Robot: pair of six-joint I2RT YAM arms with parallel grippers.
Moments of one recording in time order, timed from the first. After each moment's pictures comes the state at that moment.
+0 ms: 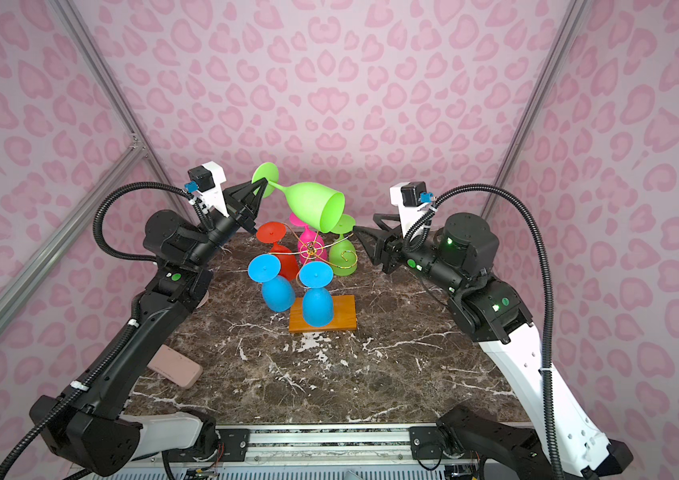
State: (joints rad) left arm -0.33 1.31 1.36 0.34 0.40 -0.14; right arm 0.53 1.14 1.57 -0.45 -0.31 0.19
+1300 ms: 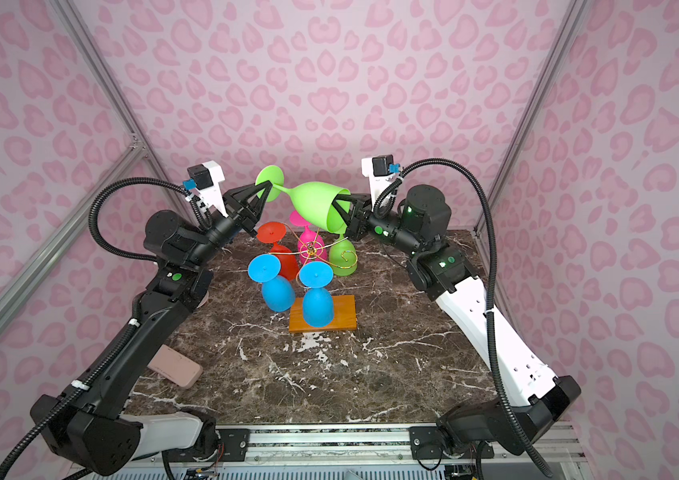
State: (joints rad) left arm -0.33 1.31 1.36 0.36 0.47 -0.29; right arm 0.54 1.40 1.65 -0.17 -0.42 0.40
